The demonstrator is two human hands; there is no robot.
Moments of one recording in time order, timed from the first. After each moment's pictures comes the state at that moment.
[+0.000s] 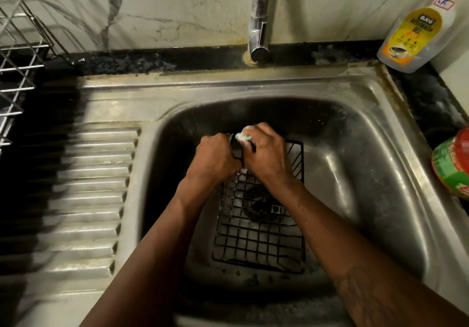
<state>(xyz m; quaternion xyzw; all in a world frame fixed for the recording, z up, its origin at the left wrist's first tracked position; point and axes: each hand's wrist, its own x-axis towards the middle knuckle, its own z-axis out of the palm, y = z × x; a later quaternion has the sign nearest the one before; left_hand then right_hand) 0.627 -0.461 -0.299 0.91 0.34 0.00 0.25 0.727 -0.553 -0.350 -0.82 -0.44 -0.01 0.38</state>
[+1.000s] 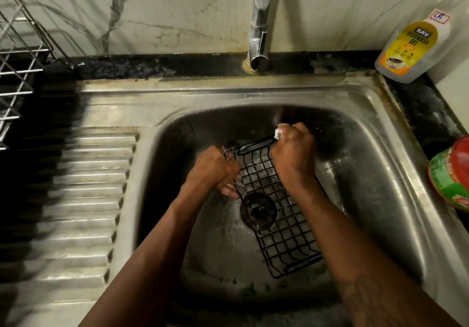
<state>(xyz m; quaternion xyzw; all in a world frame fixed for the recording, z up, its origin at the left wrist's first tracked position) 0.629 -0.465 -0.295 0.60 0.52 -0.13 0.60 0.764 -0.576 -0.335 -0.92 -0.27 -0.06 0.27</state>
